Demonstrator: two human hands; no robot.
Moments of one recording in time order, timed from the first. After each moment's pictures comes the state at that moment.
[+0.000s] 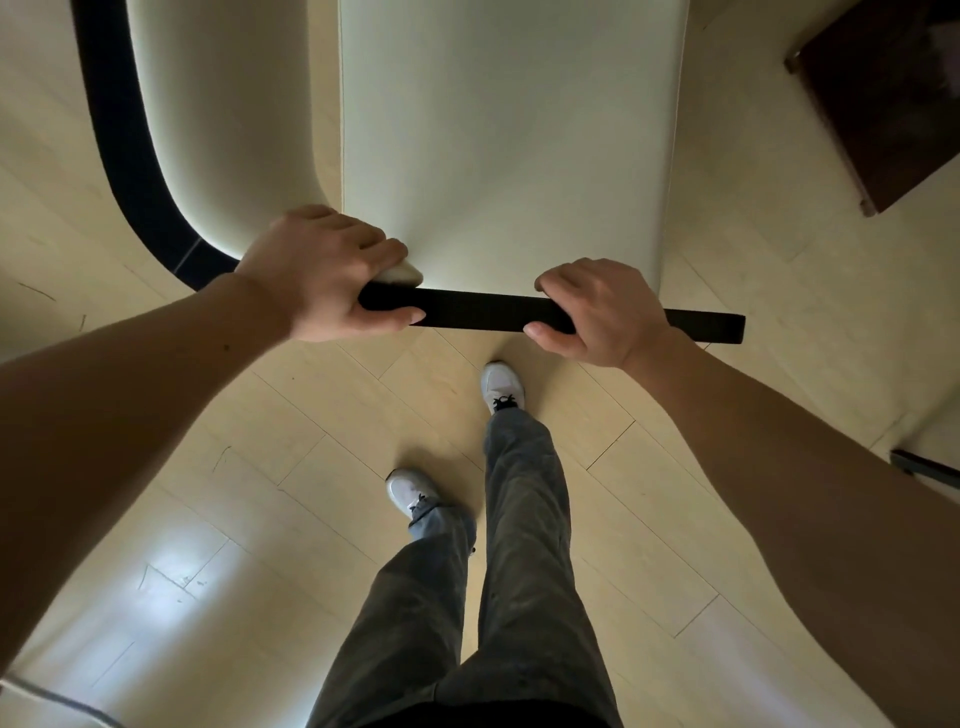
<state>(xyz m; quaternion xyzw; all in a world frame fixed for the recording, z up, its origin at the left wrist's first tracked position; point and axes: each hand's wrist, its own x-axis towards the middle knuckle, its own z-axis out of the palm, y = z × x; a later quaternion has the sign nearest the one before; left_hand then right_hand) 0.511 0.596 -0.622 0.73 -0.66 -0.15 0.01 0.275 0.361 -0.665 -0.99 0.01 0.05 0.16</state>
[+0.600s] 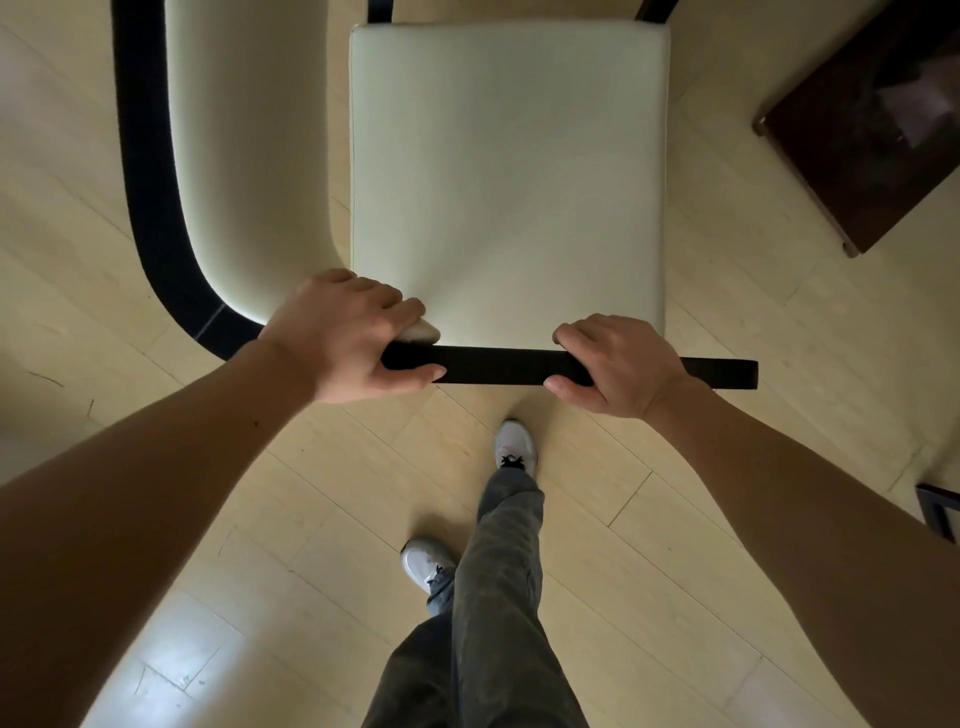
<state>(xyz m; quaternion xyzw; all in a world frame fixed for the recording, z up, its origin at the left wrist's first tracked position) 0.542 0.587 -0.635 0.72 -0.68 -0.11 0.03 0.293 0.356 -0.668 -0.99 0.02 0.04 0.16</state>
